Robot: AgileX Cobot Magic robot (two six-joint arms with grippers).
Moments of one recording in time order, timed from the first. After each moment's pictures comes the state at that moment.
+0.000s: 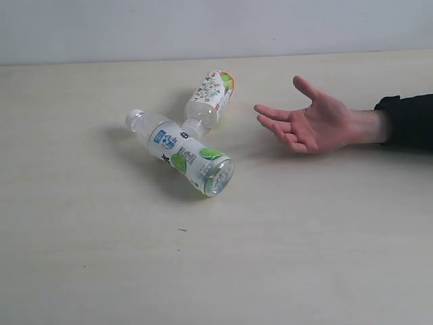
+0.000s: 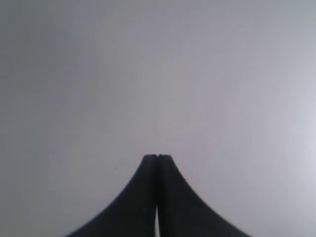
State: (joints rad) left arm 0.04 0.38 -0.24 0.18 -0.57 -0.72; right arm 0.34 0.00 -0.25 -0.13 0.17 0.03
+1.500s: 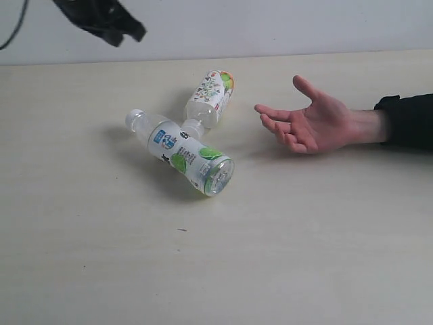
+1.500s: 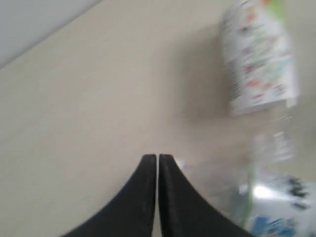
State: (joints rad) left arm -0.25 2.01 -1.80 0.00 0.91 0.25; right arm 0.34 0.00 -0.25 -0.13 0.17 0.03
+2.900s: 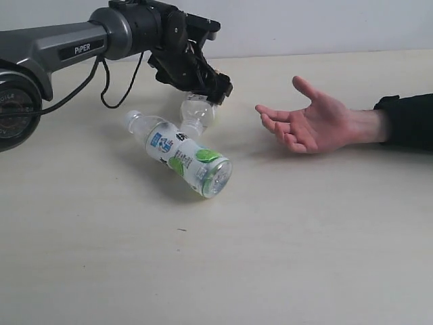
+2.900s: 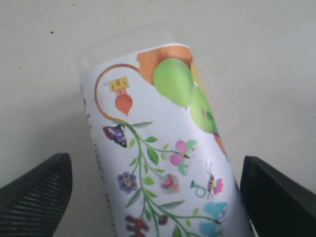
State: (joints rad) left arm -0.40 2.52 -2.15 0.02 0.74 0.03; right arm 0.34 0.00 -0.25 -0.13 0.17 0.03
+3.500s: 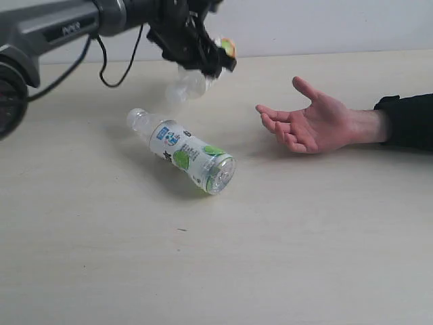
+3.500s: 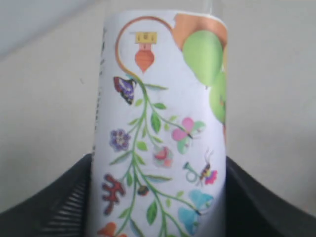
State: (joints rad) left arm -0.40 2.44 -2.23 0.04 0.80 0.01; right arm 0.34 0.00 -0.25 -0.11 0.17 0.03
